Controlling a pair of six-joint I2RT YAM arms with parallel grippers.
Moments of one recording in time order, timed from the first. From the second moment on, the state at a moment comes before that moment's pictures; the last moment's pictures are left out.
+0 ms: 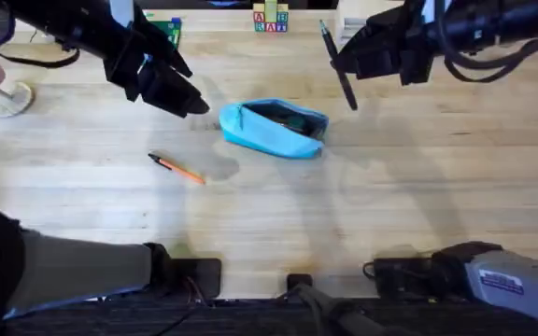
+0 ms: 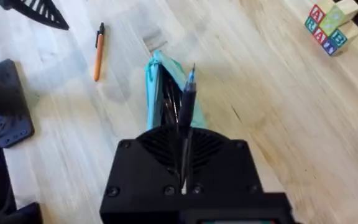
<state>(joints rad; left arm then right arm) 0.14 1.56 1.56 -1.54 0.68 1.11 0.22 1.32 1.27 -0.83 -0.69 -0.56</state>
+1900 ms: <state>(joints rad) 0.14 1.56 1.56 -1.54 0.68 1.11 0.33 1.74 1.27 -0.75 -0.86 -0.94</state>
